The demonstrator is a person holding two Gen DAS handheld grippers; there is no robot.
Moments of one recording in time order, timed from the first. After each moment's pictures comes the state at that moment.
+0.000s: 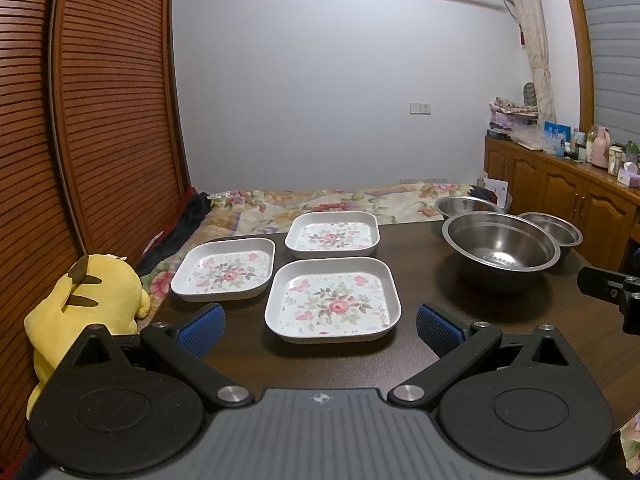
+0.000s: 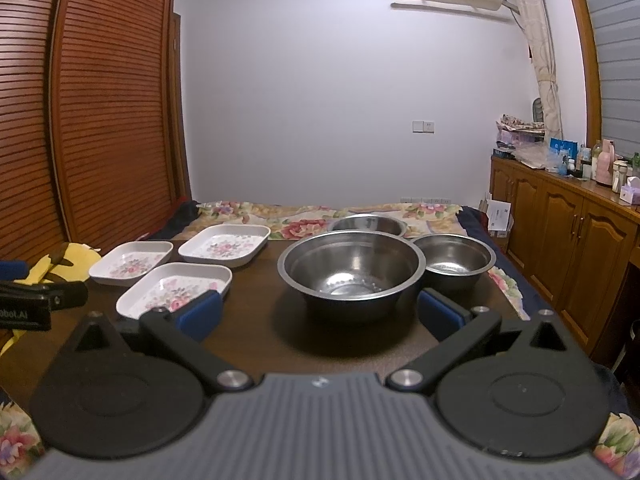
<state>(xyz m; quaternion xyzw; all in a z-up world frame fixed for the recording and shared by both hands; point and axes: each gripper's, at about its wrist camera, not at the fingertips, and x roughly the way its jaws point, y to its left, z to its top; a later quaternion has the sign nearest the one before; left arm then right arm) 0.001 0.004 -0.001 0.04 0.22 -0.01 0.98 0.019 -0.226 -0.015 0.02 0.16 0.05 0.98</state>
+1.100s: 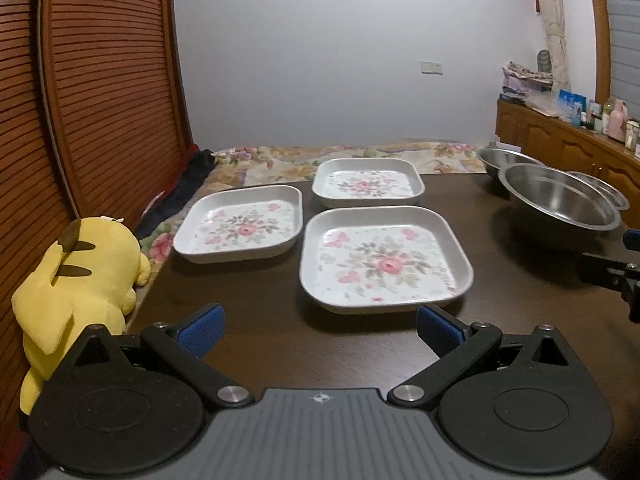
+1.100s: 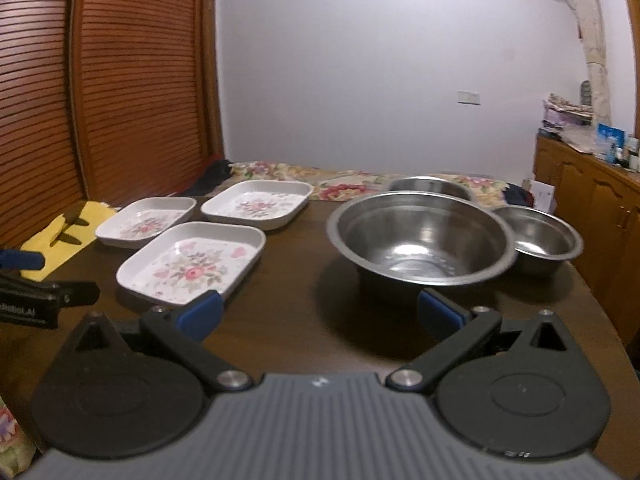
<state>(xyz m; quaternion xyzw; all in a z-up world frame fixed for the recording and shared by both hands) 0.062 0.050 -0.043 0.04 0.28 0.00 0.96 0.083 -0.183 -0.047 0.00 0.22 0.11 0.97</state>
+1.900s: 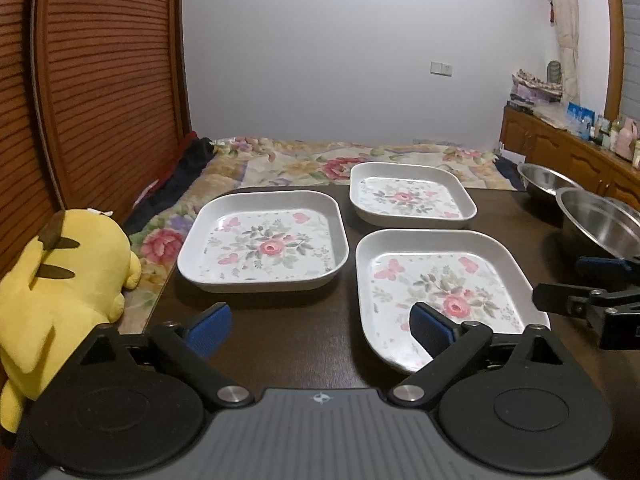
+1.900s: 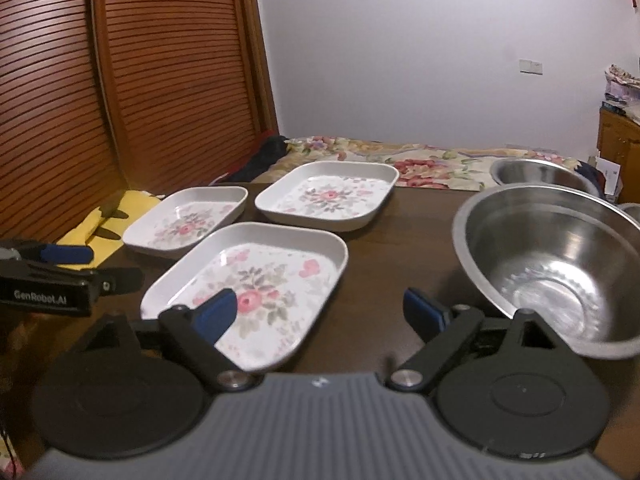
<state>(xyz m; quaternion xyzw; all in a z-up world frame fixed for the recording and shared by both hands) 0.135 0.101 -0.053 0.01 0.29 -0.02 0.96 0.157 -0.134 -0.055 0.02 0.26 0.19 0.95</state>
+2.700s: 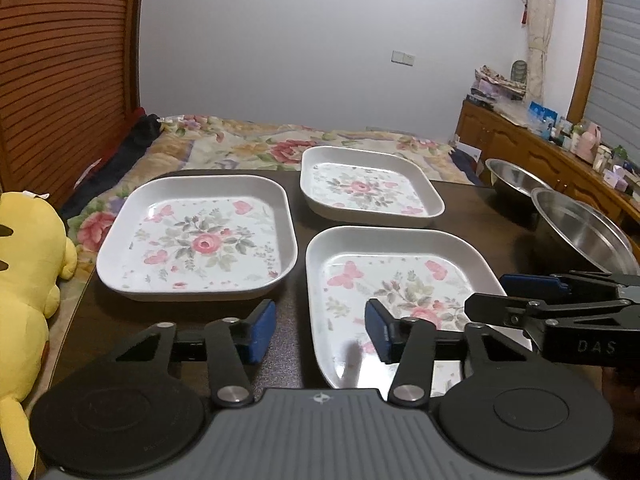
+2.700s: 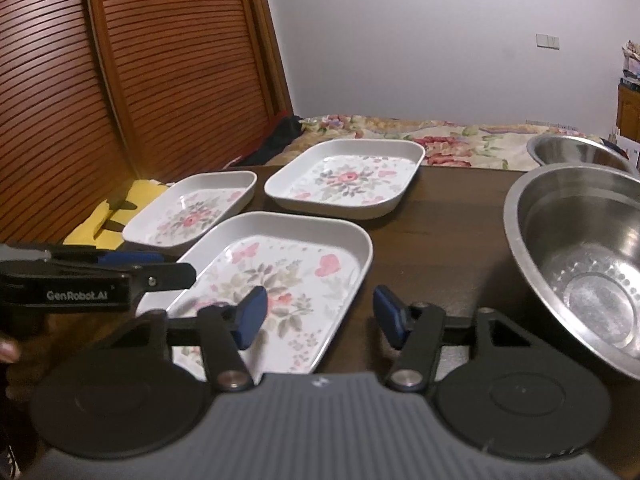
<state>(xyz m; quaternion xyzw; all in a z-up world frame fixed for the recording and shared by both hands) 0.172 0.096 -0.069 -0.03 0.32 -0.10 0.94 0.185 -0.124 -0.067 0.03 0.30 0.22 0.93</state>
